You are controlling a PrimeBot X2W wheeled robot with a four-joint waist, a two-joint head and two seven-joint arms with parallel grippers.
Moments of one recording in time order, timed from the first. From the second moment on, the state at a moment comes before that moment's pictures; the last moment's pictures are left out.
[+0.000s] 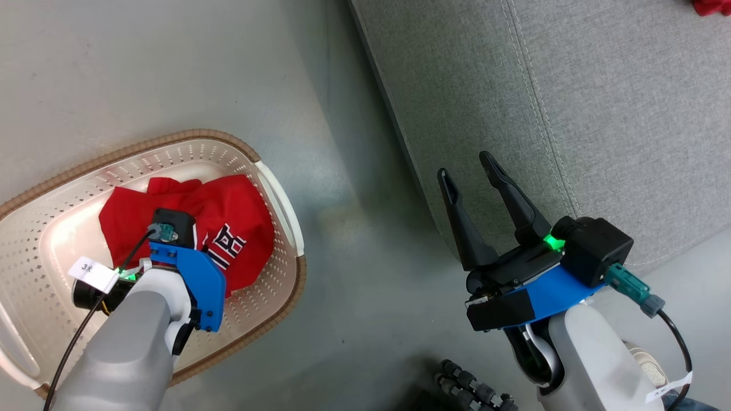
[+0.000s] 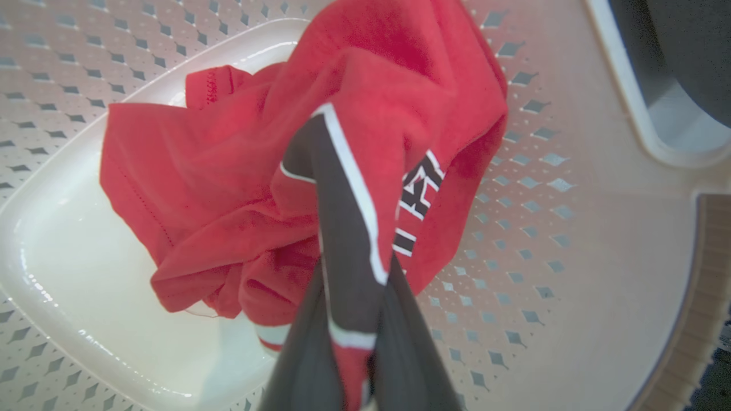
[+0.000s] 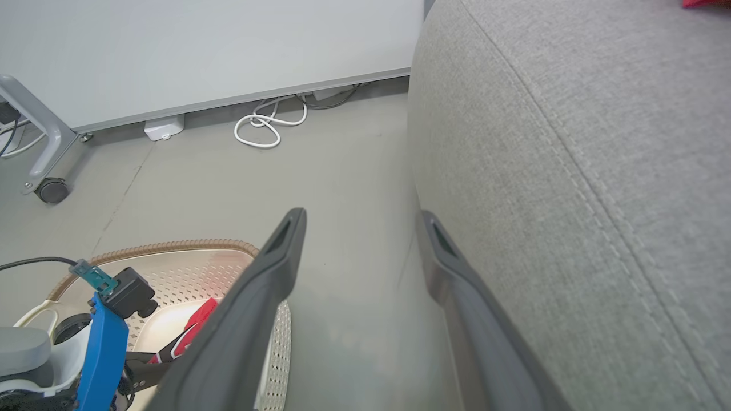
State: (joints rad) left arm -0.70 0.27 -0.66 1.06 -0.52 -0.08 0.12; right arm -0.38 -0.05 0.31 0.18 0.30 0.13 -0.26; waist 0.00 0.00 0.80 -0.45
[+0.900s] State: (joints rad) left arm -0.63 0.12 -0.70 1.05 -0.64 -0.12 -0.11; right arm -0.34 -0.05 0.22 0.29 0.17 0.13 -0.26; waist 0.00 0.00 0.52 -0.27
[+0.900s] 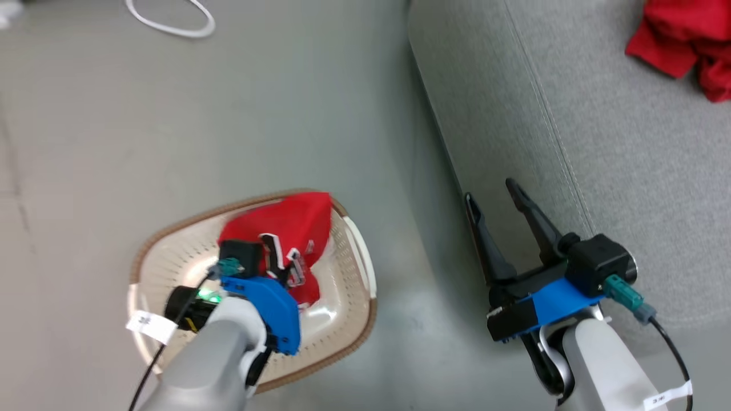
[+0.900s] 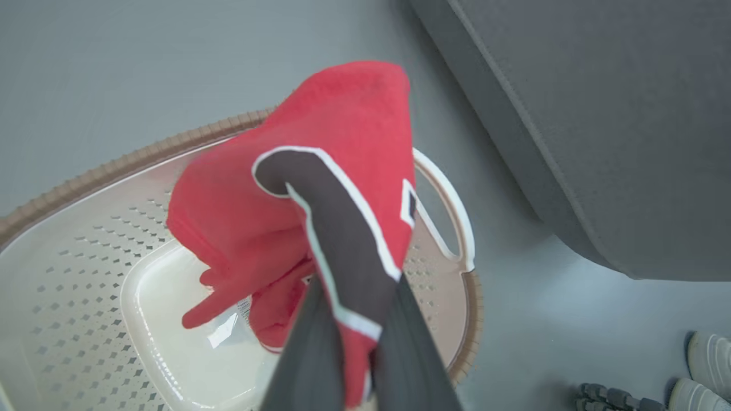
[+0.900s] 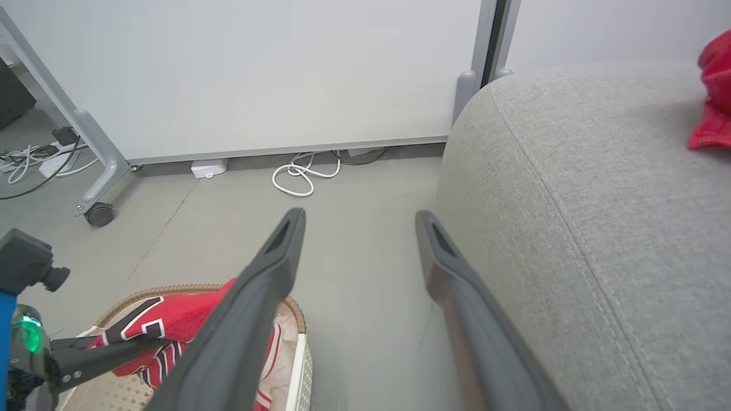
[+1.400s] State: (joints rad) left arm -0.59 0.09 -0.86 0.86 -0.74 -0.13 -0.14; right arm -0.19 -0.05 0.19 0.30 0.15 0.13 -0.18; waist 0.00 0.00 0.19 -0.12
